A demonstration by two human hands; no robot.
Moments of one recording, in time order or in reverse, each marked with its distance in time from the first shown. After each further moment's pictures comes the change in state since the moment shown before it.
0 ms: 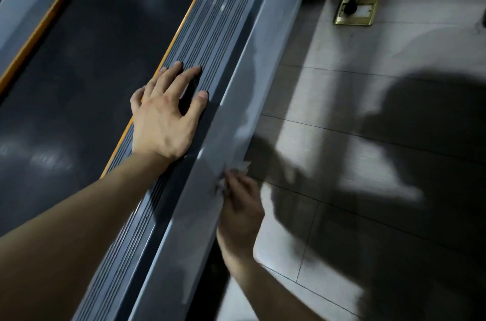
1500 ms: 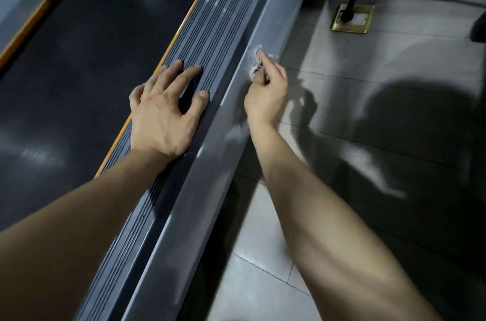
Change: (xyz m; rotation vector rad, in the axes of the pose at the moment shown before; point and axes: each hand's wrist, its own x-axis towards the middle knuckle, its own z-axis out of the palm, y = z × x) left_hand 0.000 0.002 0.000 -0.008 0.021 -0.007; right_hand 0.224 -0.052 0.045 -0.007 0.238 -0.130
